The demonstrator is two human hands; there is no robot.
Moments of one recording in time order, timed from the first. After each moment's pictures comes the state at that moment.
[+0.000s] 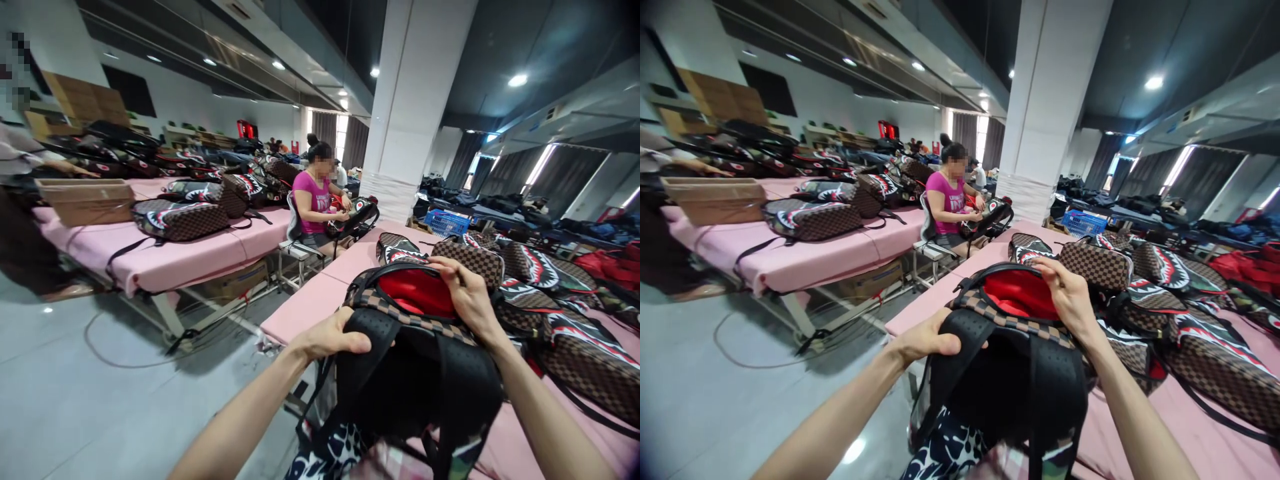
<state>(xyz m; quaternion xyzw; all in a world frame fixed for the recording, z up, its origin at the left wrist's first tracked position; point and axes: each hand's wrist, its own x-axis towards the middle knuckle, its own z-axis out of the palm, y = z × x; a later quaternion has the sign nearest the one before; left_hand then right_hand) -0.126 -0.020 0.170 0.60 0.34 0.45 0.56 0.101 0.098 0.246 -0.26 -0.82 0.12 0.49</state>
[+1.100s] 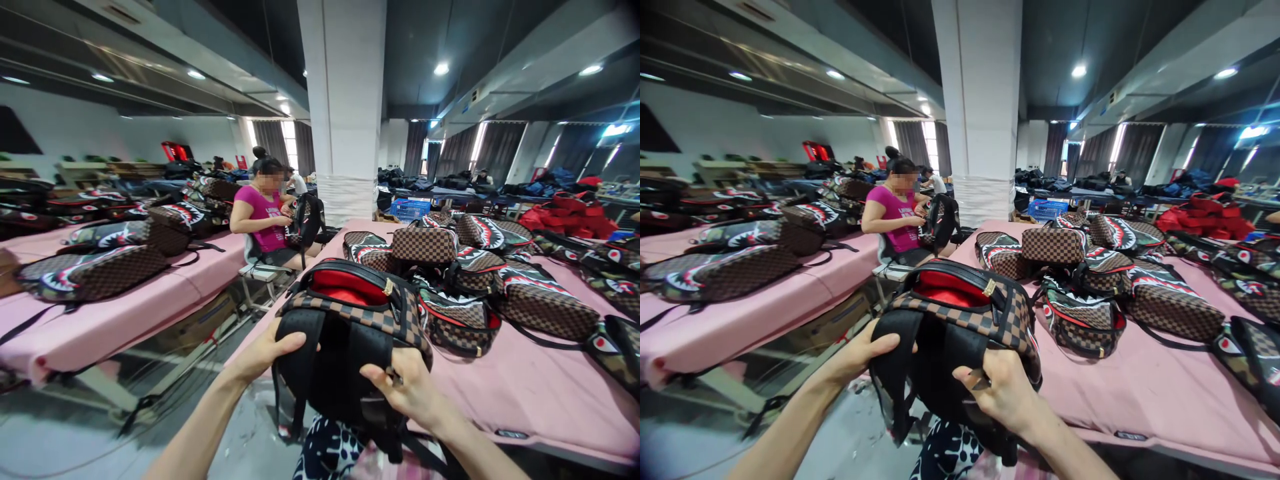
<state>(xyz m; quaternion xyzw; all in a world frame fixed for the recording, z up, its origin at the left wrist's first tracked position) -0.125 -0.014 0.172 0.56 0.50 0.47 0.47 0.132 0.000 0.151 -0.25 -0.85 0.08 0.46</state>
